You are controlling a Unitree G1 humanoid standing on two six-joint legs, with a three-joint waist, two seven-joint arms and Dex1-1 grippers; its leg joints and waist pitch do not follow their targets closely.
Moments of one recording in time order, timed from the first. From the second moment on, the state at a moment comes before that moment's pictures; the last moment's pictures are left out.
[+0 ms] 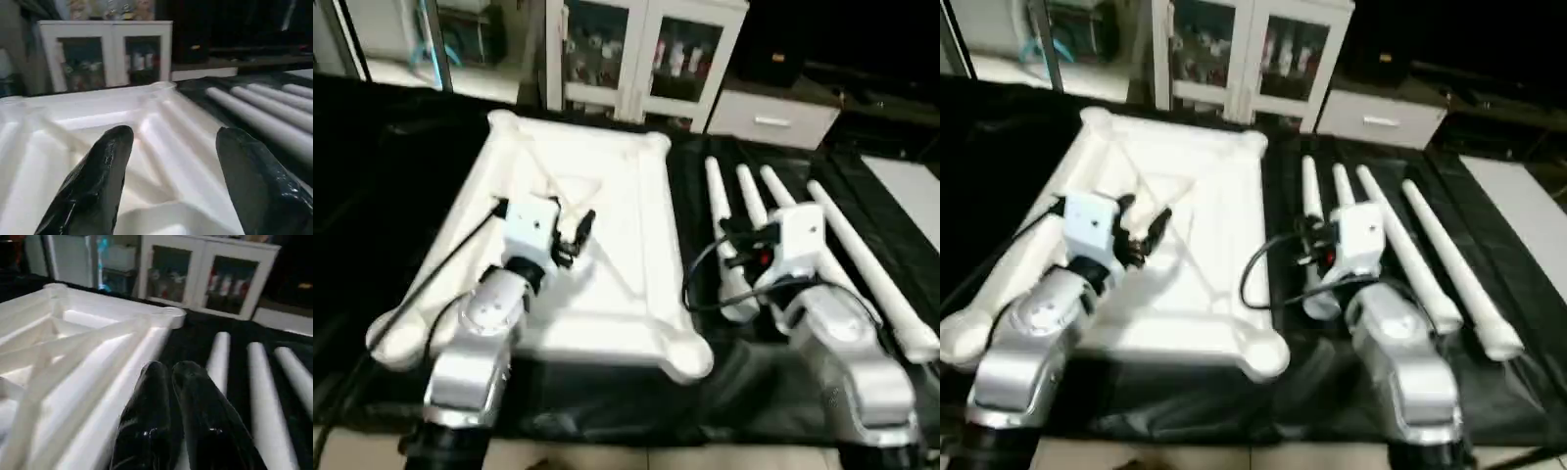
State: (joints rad) left arm -0.24 0.14 -0.09 -0.15 -0.04 0.34 -0.22; right arm -0.19 -0.20 -0.06 -0.22 0.21 0.47 0.25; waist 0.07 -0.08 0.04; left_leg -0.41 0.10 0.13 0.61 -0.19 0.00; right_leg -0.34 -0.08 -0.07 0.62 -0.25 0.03
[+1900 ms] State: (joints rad) left arm -0.45 0.59 -0.28 0.32 -0.07 0.04 -1.11; right arm -0.13 -0.60 0.17 -0.35 0.35 0.56 0.86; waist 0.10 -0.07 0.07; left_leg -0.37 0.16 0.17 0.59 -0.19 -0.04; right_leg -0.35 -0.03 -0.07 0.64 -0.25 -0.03
